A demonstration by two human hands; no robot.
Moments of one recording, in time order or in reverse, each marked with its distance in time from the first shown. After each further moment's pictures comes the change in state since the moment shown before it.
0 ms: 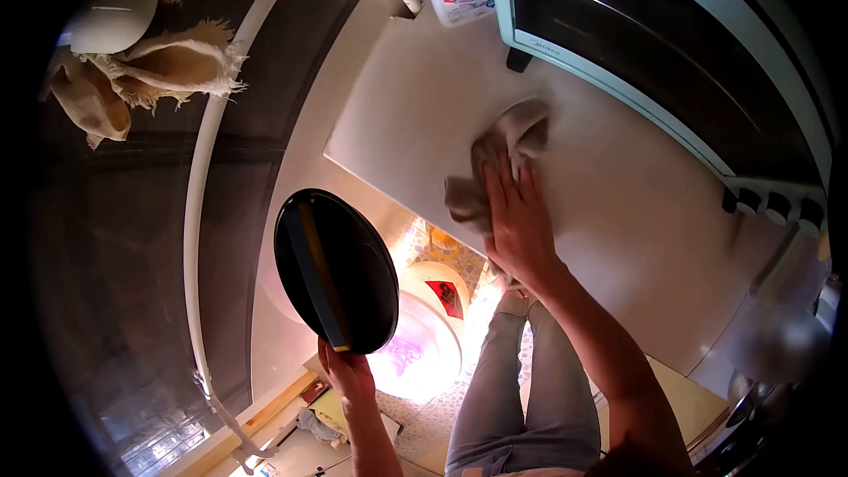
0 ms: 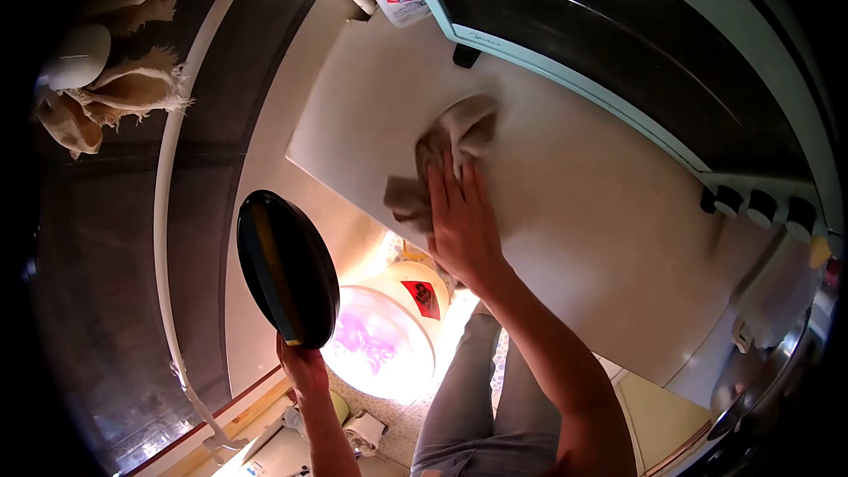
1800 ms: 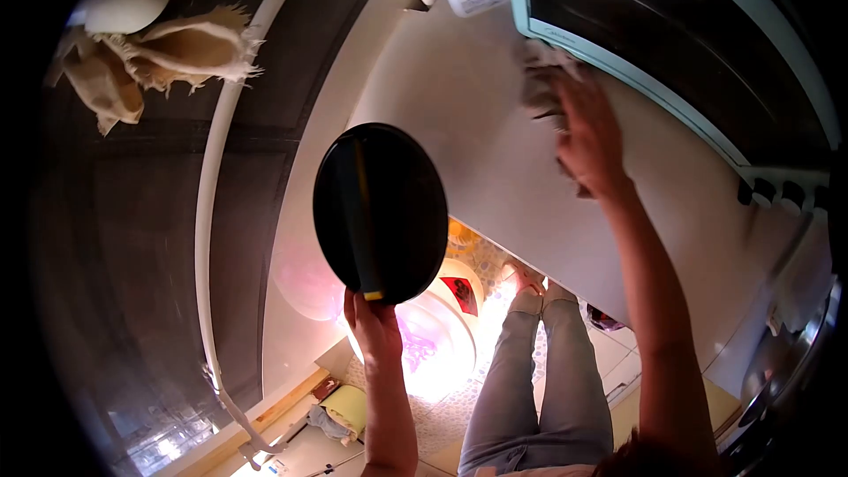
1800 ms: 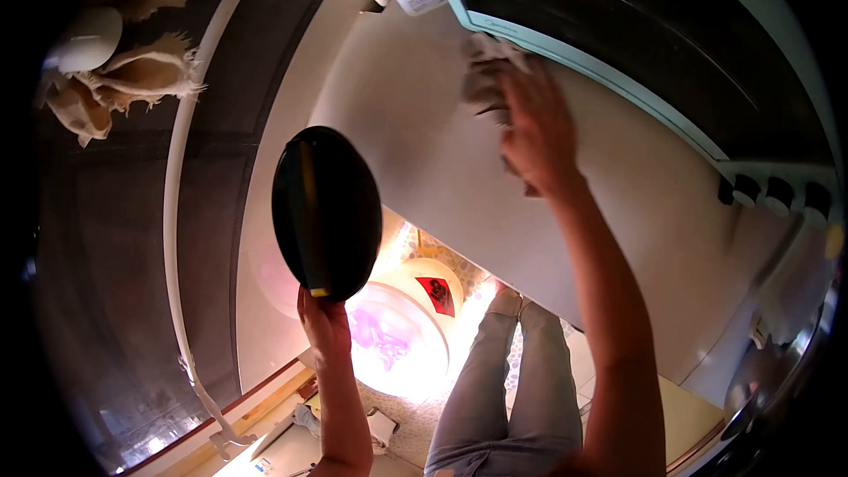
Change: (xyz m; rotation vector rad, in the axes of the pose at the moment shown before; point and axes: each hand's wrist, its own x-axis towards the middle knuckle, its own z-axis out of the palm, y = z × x) left_hand 0.025 -0.020 0.057 -0.040 -0.137 -0.034; right_hand 0.057 0.083 -0.030 -0.219 0.353 -0.083
